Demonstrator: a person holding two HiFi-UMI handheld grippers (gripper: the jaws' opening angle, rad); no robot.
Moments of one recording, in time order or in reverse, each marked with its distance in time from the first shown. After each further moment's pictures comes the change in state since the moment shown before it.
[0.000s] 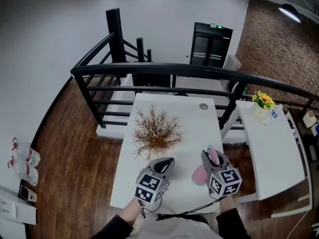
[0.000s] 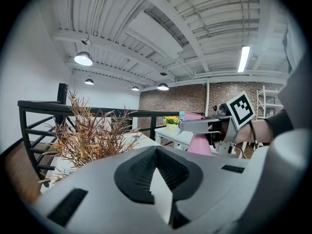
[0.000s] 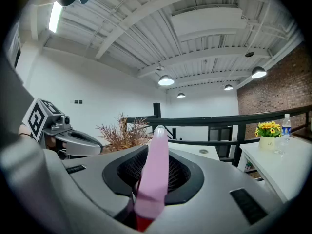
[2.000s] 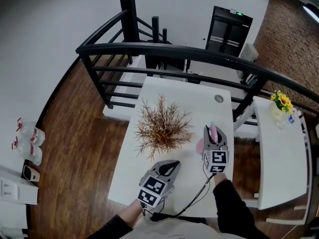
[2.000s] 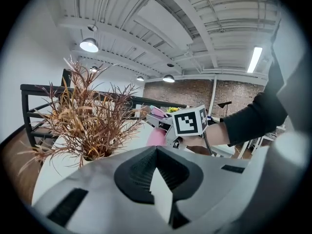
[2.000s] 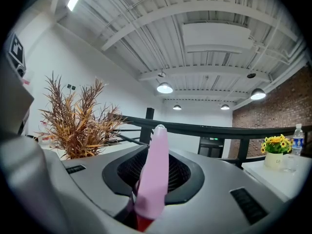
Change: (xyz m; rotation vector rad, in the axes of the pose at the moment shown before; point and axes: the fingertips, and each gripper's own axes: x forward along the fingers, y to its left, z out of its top) left arm 0.055 0.036 -0.052 -0.074 0.095 0.020; right arm 0.176 -0.078 -0.040 -0.181 -0.144 -0.128
